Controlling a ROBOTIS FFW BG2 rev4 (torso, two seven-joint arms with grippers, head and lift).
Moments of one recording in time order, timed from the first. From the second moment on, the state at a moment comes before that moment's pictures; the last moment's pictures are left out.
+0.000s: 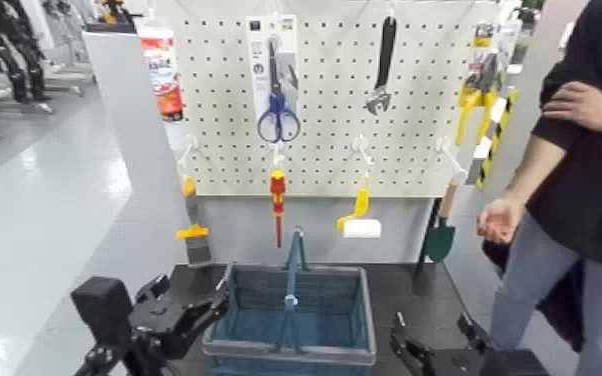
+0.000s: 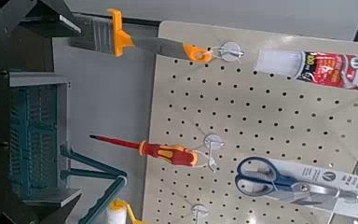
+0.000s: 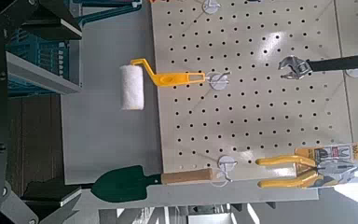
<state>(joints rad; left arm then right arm) 0.20 0.14 -0.05 -1.89 0.32 0.17 -0.17 0.35 -0.03 0.09 -1.80 -0.08 -0.16 -0.03</state>
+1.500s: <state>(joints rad) -0.30 0.33 -0.27 -1.40 1.24 0.65 -0.47 0.34 -0.02 0.10 -1.78 -0.09 -0.18 -0.03</state>
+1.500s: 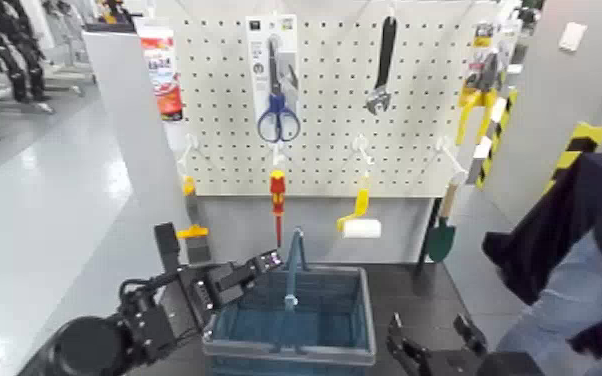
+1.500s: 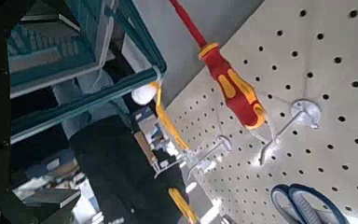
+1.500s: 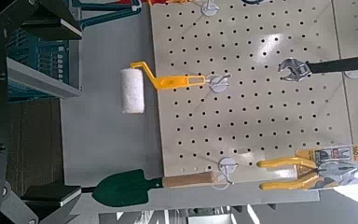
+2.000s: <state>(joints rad) -0.47 0.35 -0.41 -1.17 1.43 0.73 -0.57 0.33 -0.03 0.11 -1.77 -0.09 -0.20 -0.03</state>
